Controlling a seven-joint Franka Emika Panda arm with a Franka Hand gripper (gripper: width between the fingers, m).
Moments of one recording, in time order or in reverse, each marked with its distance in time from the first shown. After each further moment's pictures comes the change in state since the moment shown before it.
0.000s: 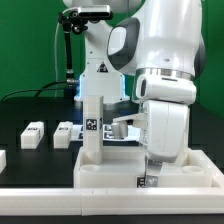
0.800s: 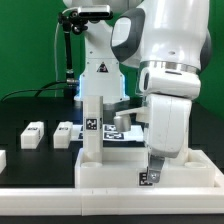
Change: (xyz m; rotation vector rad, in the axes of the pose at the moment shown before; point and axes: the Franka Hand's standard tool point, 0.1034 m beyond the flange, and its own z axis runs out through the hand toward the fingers) arm 0.002 0.006 -0.008 0.020 -0.011 0.032
